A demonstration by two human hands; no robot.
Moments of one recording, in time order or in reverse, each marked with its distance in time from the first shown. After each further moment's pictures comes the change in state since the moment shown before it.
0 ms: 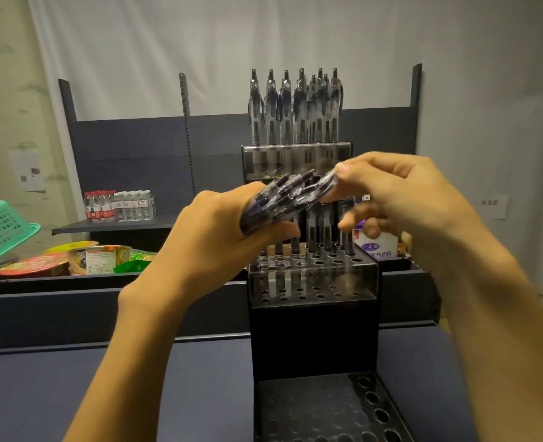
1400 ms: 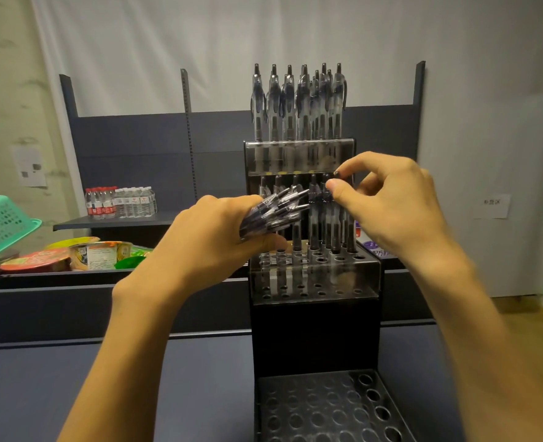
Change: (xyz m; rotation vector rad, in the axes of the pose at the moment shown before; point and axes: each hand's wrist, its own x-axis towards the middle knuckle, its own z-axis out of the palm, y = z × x) left_hand -0.002 -0.009 -0.002 0.088 -0.210 -0.117; right_hand 0.016 0.031 0.005 -0.602 0.235 -0.322
